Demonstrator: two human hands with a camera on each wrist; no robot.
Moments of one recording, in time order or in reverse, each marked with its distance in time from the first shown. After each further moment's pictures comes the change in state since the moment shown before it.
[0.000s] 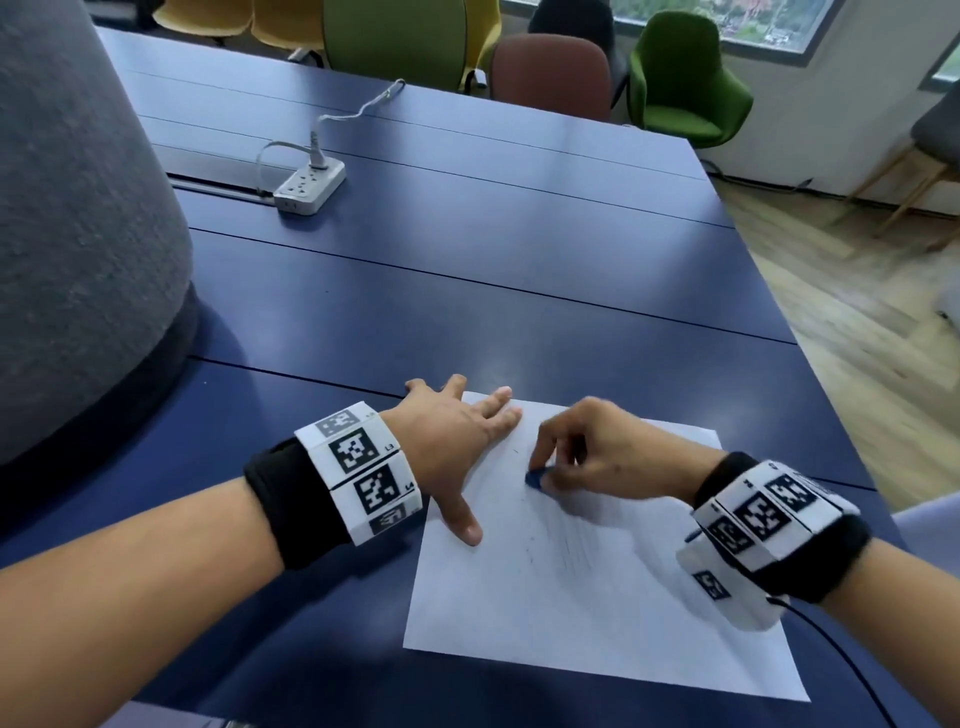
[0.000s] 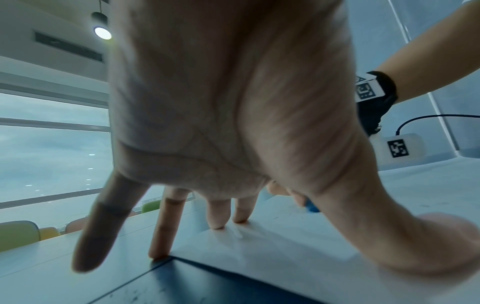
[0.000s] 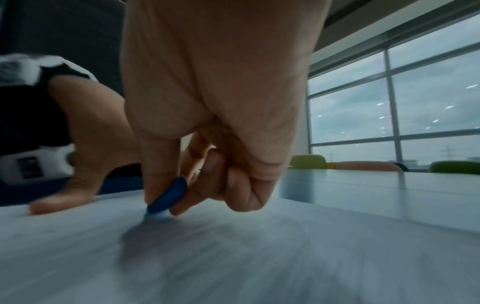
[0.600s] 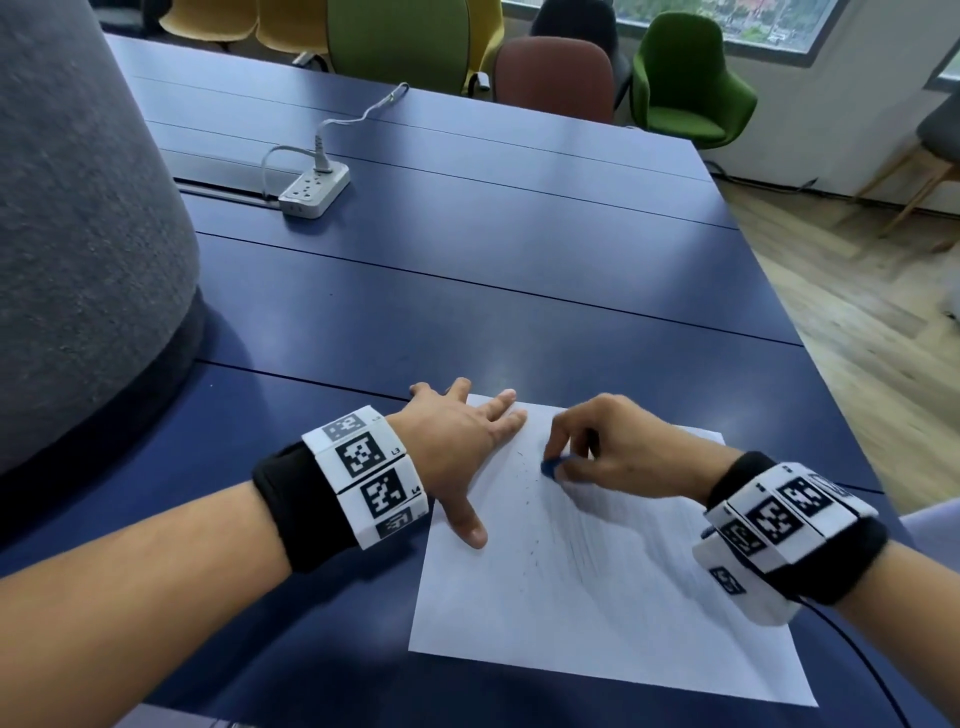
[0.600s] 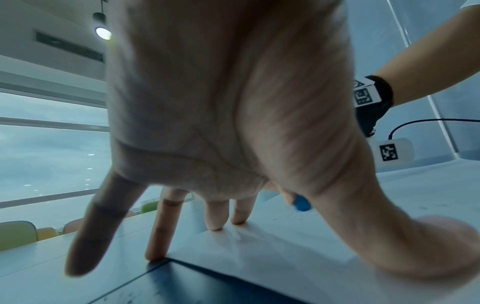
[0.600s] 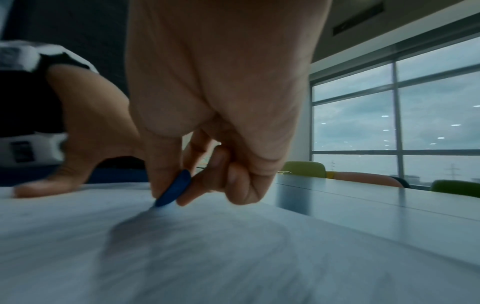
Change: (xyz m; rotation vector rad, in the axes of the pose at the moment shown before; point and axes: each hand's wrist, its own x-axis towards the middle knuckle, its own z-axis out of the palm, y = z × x) left_hand -0.001 -0.001 -0.001 -0.008 0.004 0.002; right_hand 0.001 0.007 -0.005 -0.072 0.047 -0.029
